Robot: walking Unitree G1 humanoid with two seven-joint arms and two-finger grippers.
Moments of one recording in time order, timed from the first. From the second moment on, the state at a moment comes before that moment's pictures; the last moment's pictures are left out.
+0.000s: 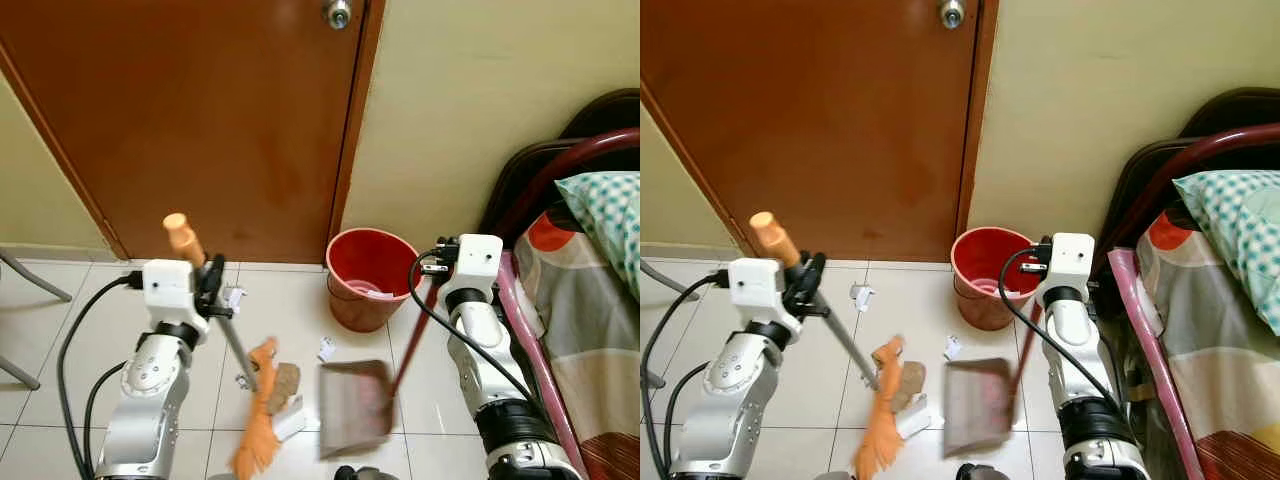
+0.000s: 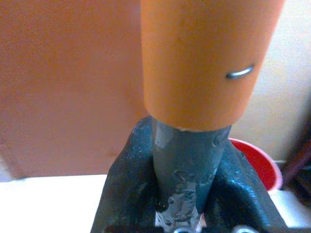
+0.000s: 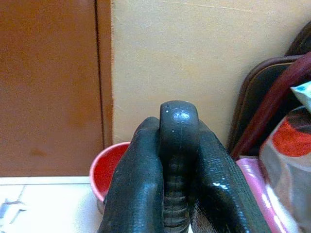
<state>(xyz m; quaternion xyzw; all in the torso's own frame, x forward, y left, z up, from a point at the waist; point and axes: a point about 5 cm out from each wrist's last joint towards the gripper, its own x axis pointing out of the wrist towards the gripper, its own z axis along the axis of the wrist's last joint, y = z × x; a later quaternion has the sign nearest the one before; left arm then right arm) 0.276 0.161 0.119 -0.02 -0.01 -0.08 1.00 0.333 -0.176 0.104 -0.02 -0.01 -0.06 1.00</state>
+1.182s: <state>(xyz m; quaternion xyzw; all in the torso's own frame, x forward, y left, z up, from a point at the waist) 0.262 0.218 0.128 -0.04 -0.01 0.04 1.00 0.325 -0.161 0.084 -0.02 0.02 -0.04 1.00</state>
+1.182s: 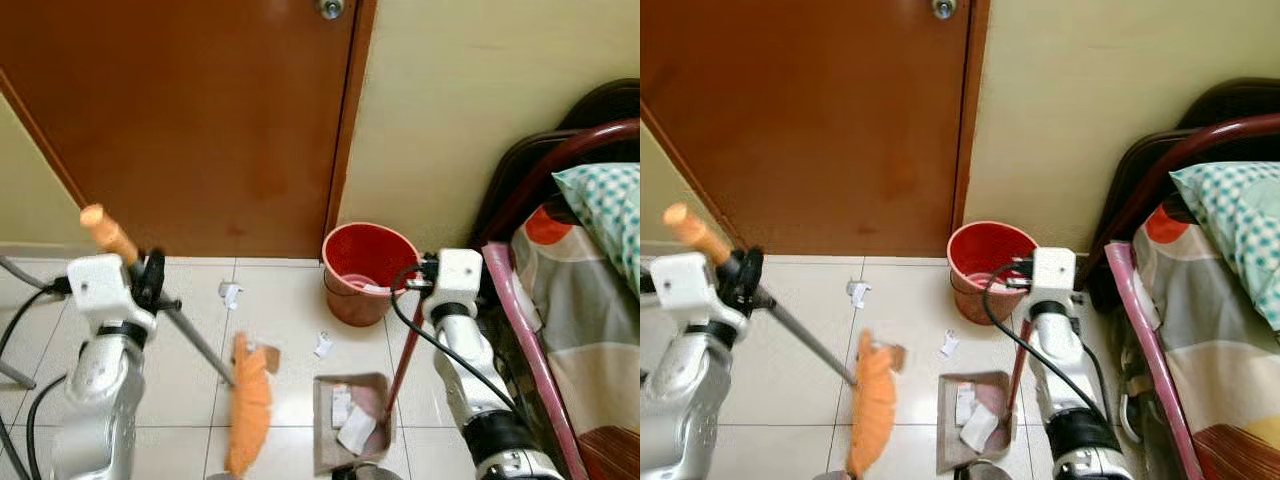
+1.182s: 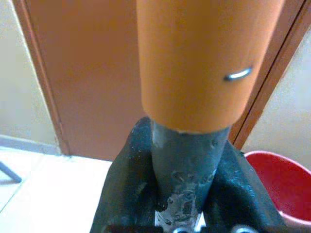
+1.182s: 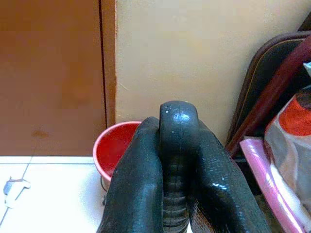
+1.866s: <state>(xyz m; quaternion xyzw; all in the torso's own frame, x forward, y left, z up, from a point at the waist) 0.268 0.183 0.108 0.00 0.00 -0.03 1.00 0.327 -0.142 0.116 -0.07 -0.06 0.08 0.99</state>
